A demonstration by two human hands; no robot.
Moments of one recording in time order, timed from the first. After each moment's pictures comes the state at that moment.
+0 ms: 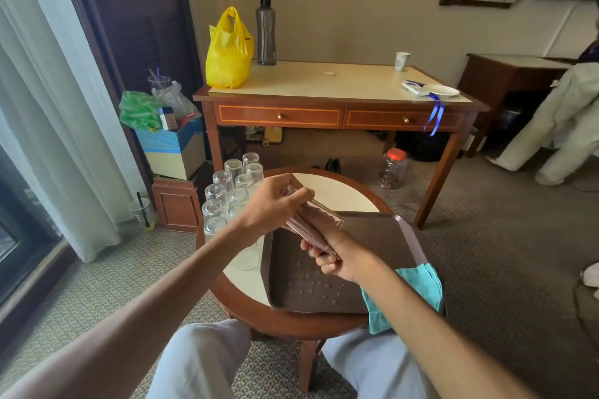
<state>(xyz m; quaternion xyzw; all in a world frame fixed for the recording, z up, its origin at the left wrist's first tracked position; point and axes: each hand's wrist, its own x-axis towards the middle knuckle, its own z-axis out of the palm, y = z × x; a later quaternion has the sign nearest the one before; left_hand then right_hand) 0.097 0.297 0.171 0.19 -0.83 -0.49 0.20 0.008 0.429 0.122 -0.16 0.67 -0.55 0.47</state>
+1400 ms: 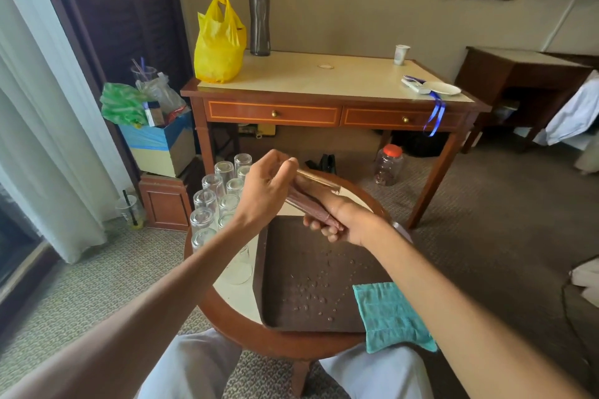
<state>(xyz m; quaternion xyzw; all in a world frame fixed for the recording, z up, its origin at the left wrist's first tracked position) 0.050 0.266 0.177 0.17 -0.75 -0.53 0.34 -0.053 0.391 0.175 -0.20 0.73 -0.47 0.45</state>
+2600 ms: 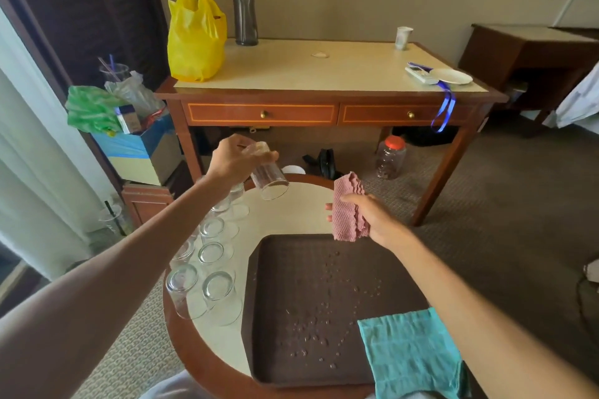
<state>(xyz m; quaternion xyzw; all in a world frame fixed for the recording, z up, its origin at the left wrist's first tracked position) -0.057 0.136 0.180 0.33 -0.78 -0.47 0.24 -0.197 0.375 0.111 -0.14 0.65 -0.63 0.40</state>
